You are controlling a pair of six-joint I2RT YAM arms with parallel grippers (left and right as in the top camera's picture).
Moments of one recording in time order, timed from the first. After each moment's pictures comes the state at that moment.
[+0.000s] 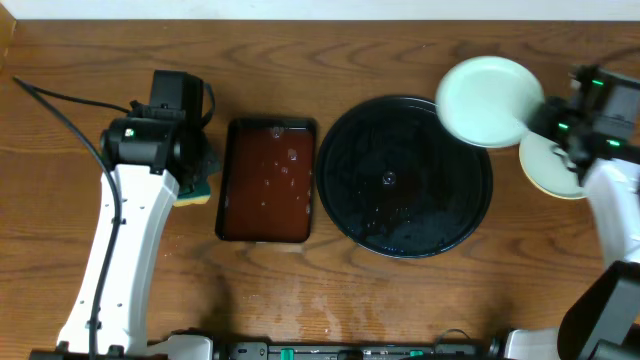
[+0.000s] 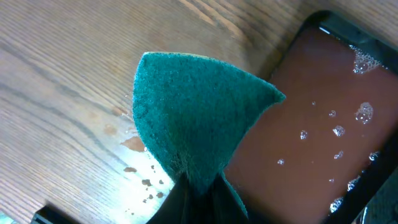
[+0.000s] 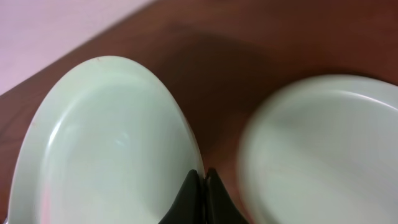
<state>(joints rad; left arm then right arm) -0.09 1.44 1.41 -1.26 -0.27 -0.54 -0.33 1.59 1.13 -0.33 -0.25 0.25</state>
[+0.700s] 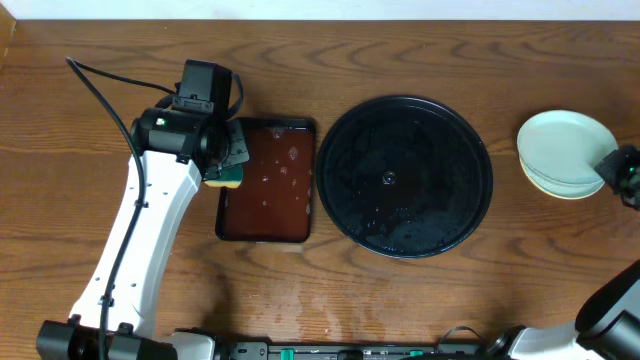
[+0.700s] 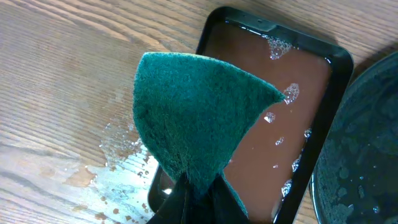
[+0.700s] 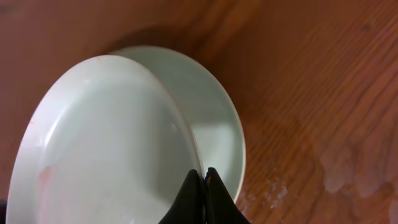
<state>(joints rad) -0.17 1.49 1.41 -1.12 -0.13 -0.43 -0.65 1.69 1.10 -0.40 -0.13 0.26</state>
